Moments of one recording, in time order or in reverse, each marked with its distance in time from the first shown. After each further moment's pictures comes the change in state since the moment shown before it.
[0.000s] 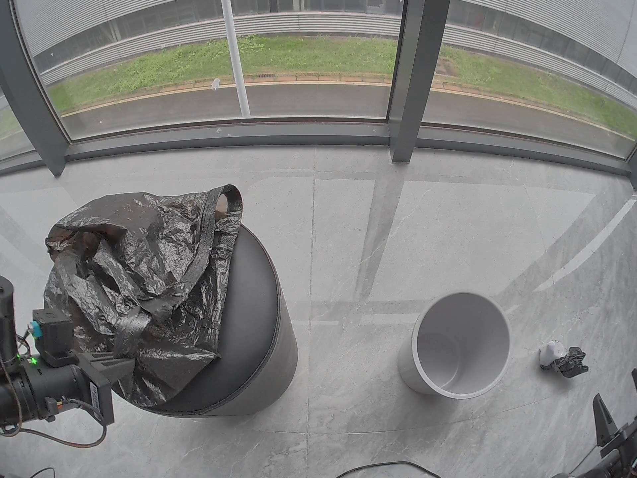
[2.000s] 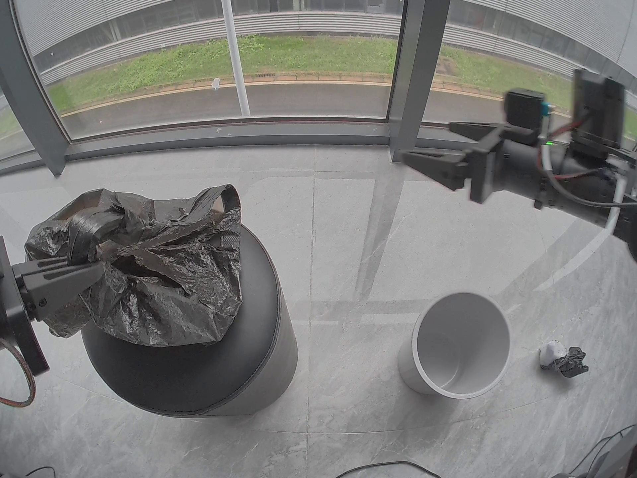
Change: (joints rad) left arm -0.182 -0.098 -0.337 0.083 0.003 0.089; right arm 0.507 1.551 -1.126 -0.381 0.204 -0.155
